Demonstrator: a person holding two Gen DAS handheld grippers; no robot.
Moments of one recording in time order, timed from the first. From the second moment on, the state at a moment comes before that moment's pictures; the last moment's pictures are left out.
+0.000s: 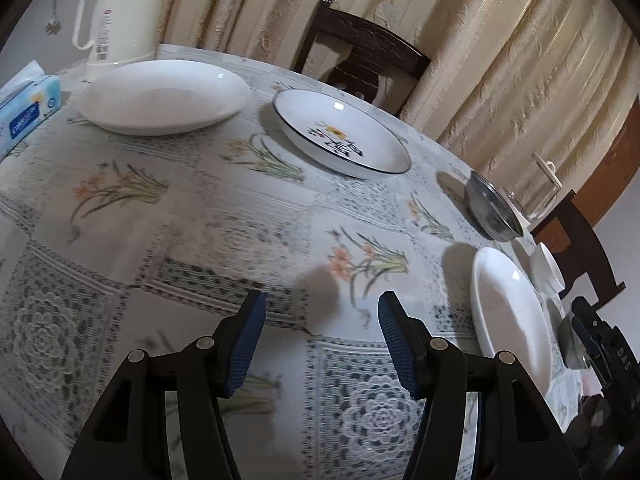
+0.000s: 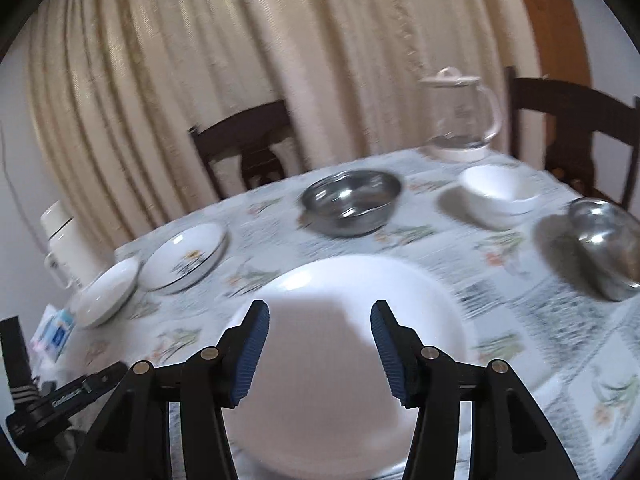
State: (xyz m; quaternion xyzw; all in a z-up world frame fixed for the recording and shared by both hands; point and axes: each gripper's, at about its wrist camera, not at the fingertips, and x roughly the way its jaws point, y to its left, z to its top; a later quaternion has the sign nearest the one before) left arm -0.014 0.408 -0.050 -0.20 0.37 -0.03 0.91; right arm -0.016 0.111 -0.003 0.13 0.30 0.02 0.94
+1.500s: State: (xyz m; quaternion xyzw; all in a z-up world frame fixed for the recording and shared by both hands) left arm 0.009 0.531 -0.044 -0.27 0.36 0.06 0.89; right arm 0.050 0.269 -0.027 0.17 0.44 0.22 0.85
